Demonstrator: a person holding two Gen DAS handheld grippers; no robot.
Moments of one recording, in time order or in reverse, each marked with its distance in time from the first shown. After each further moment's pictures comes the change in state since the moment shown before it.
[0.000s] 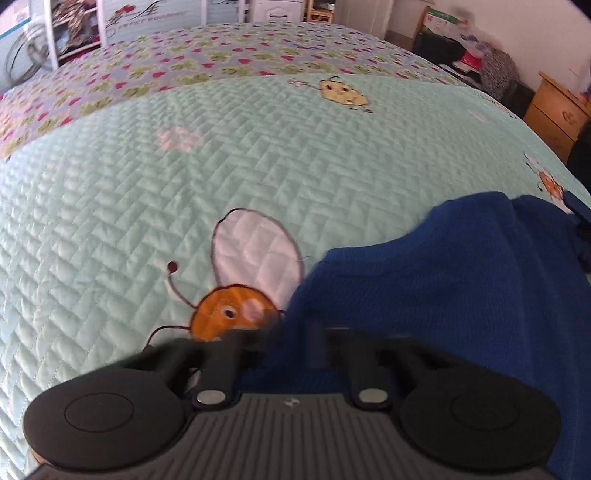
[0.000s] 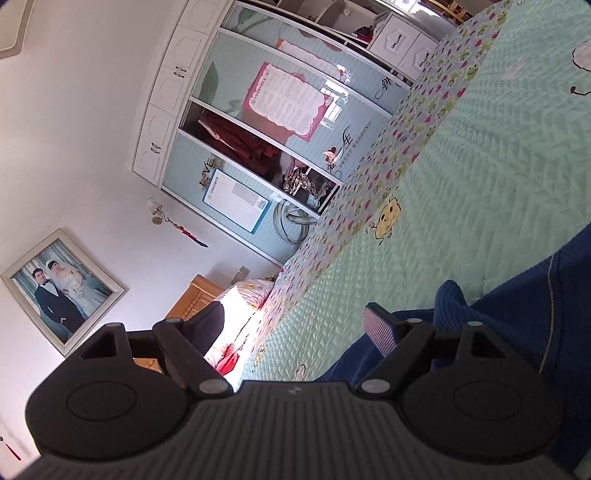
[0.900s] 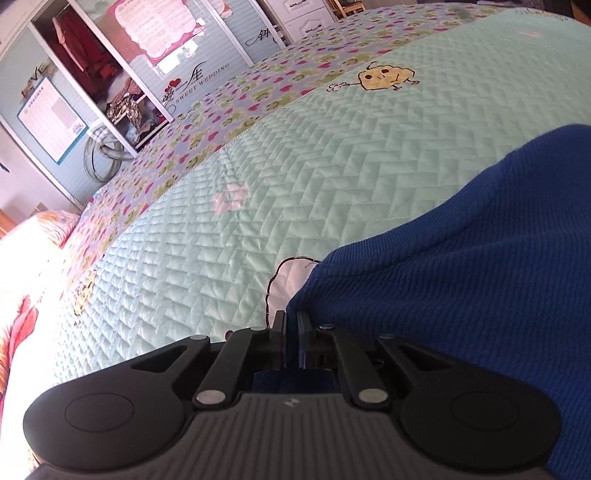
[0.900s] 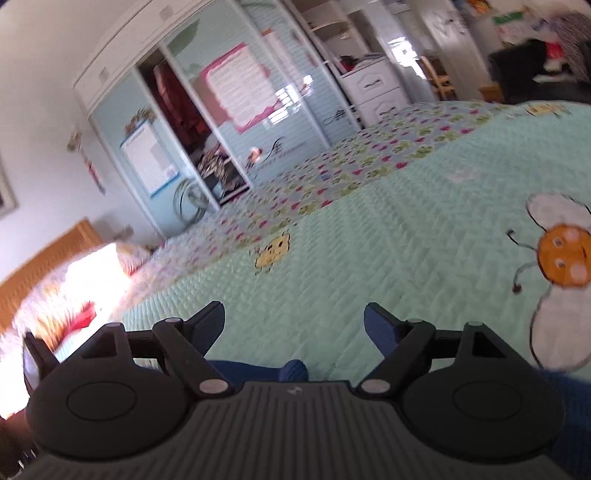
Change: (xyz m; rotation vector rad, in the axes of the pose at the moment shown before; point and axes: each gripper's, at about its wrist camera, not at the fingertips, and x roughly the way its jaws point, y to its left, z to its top) left arm 0.037 -0.039 0.012 0.187 -0.047 0.452; right arm 0.021 -0.001 0.037 -0.432 0.096 -0.393
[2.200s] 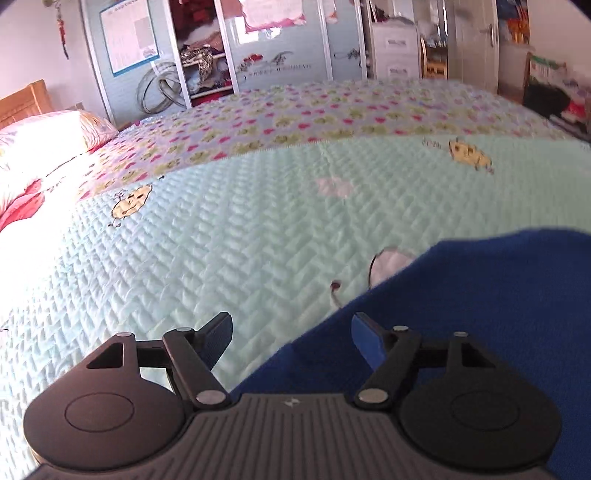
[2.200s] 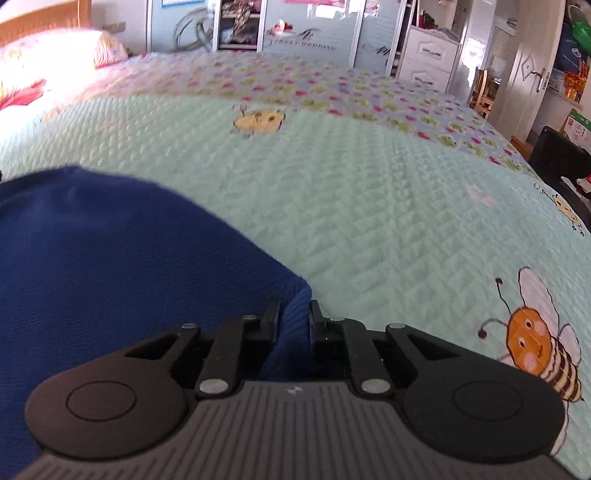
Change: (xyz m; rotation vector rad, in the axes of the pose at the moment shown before) left arm -0.051 0.102 -0.065 -0.394 -0.039 -0.020; right arm 0.045 0.039 -0.017 -0.508 0.339 -0.305
